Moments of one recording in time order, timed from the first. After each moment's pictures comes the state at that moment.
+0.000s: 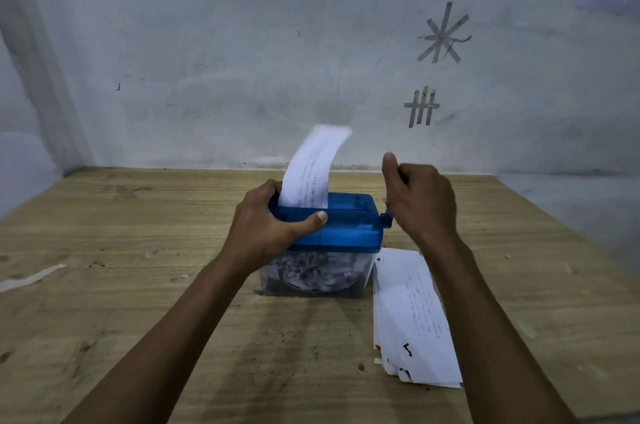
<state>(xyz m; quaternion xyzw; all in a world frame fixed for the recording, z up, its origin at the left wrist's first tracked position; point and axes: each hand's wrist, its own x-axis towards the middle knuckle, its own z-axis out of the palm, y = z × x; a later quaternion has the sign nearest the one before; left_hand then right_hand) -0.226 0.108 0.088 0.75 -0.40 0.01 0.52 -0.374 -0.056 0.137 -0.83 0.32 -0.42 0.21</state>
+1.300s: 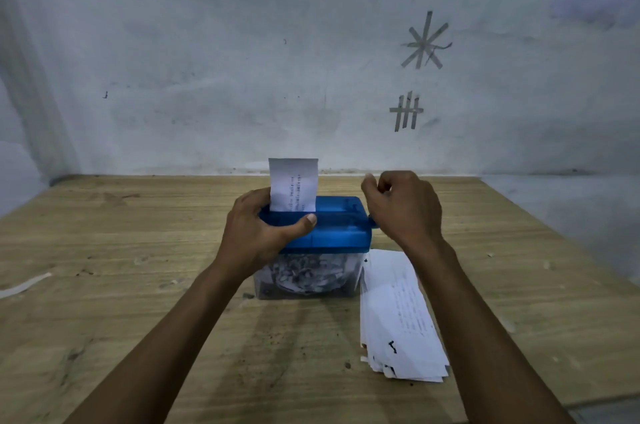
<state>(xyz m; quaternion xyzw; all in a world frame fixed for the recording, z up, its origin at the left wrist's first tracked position) -0.226 0.099 0.078 0.71 -0.41 0.04 0.57 -0.382 -0.050 0.142 -0.84 0.35 -0.38 0.16</state>
